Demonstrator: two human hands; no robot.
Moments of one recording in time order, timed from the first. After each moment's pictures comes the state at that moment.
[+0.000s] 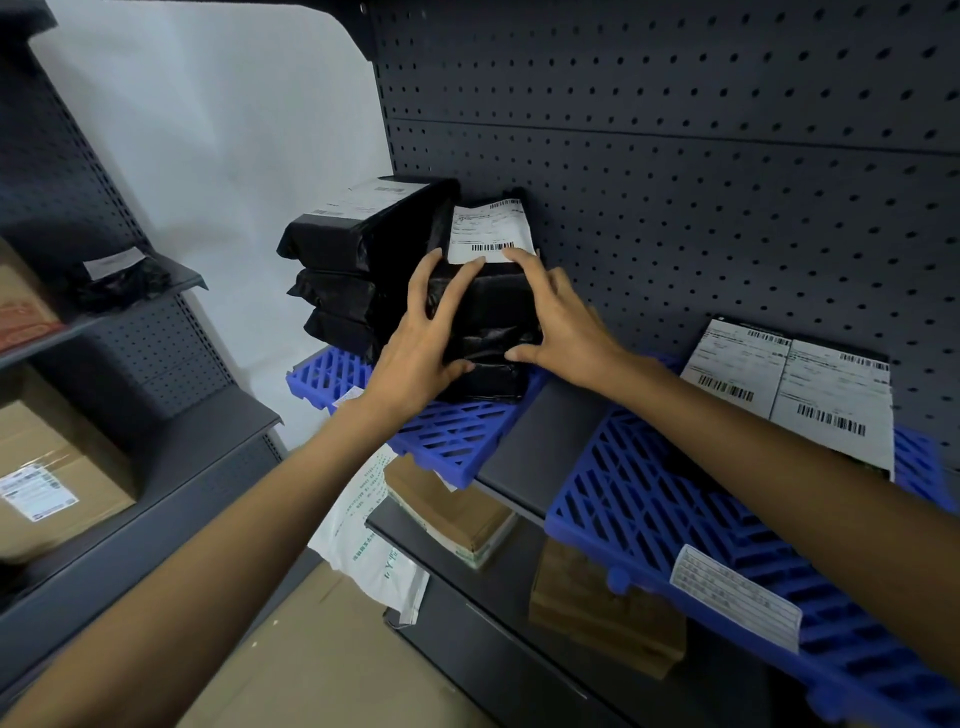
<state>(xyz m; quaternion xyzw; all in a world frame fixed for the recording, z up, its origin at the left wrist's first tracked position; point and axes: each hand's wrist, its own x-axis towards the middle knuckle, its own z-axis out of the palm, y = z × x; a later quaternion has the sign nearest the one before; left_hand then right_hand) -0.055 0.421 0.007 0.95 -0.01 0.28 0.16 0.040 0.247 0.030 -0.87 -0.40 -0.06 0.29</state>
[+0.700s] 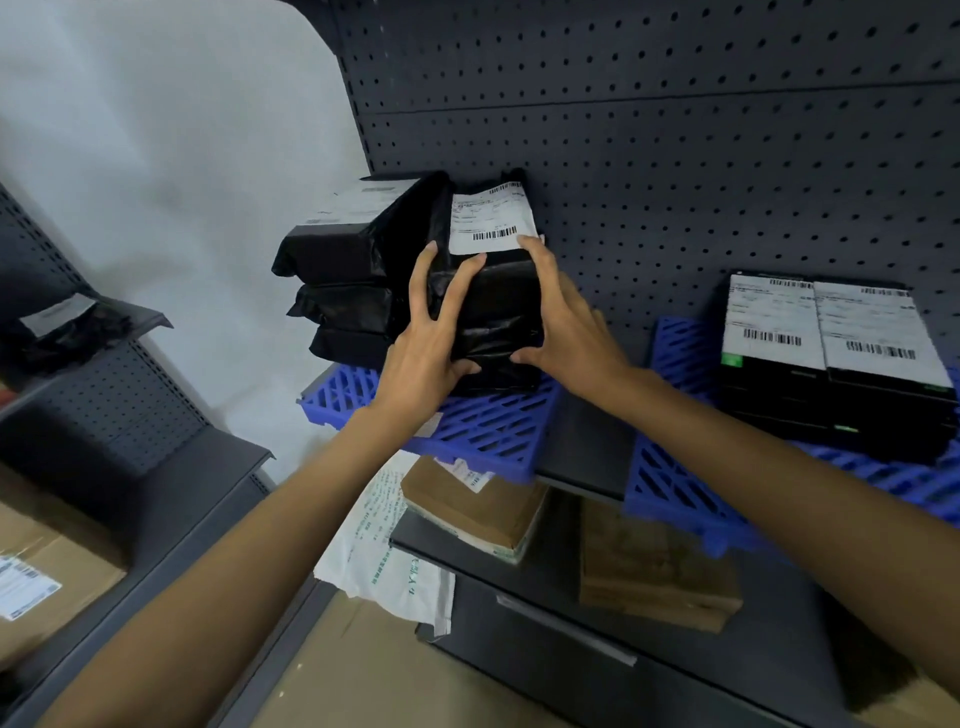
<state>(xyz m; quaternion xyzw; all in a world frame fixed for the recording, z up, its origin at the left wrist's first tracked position) -0.047 0.472 -0.004 0.95 -0.05 0.27 0.14 0.001 0.294 0.008 -0.88 -0.28 -0.11 0.36</state>
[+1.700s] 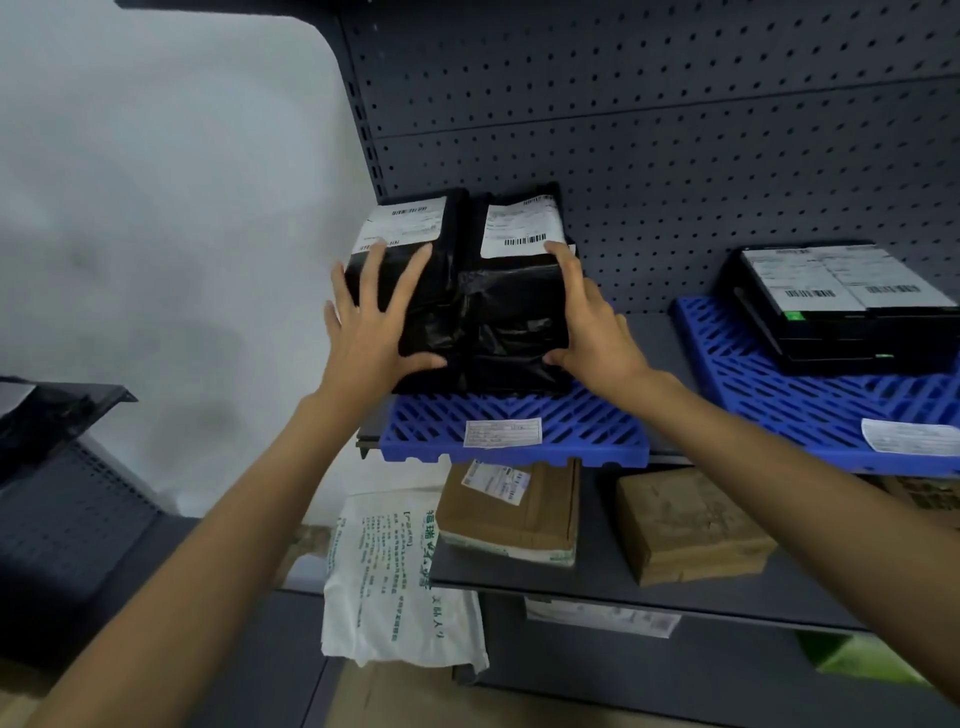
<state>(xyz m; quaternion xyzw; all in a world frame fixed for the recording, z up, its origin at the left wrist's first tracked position) -0.037 0.641 0.031 0.96 -0.11 0.26 0.03 -0.035 0.390 0.012 -0.93 -0.12 -0.19 0.29</state>
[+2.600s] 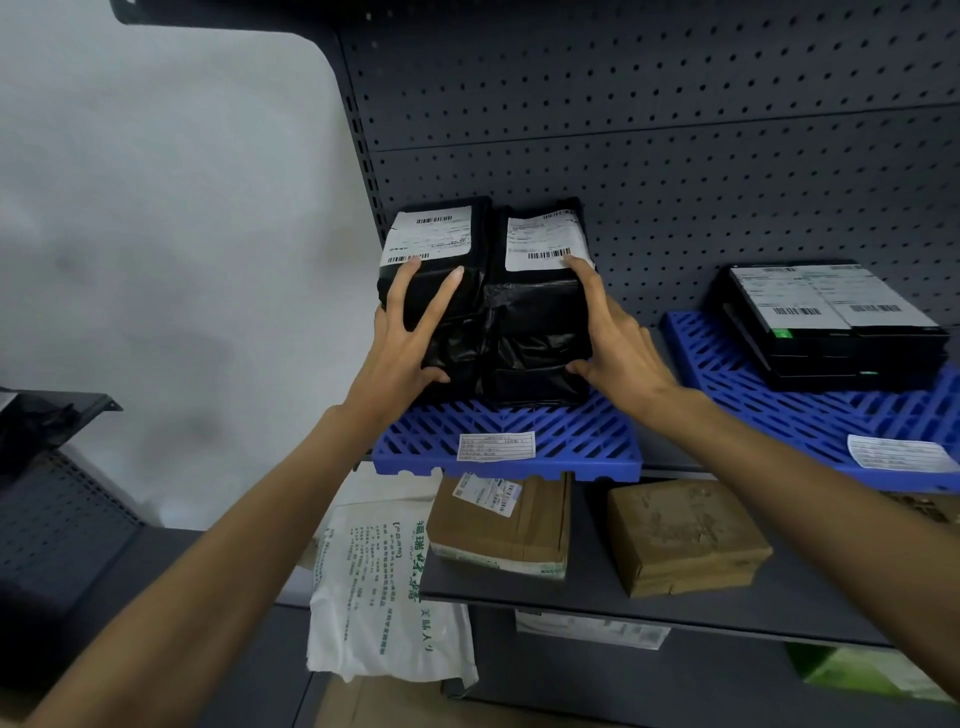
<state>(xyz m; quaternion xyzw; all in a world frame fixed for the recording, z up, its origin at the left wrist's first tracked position) -0.014 0.629 0.005 0.92 -0.24 0.29 0.11 -0.042 0.359 0.014 -0.94 -0.14 -0.20 0.25</state>
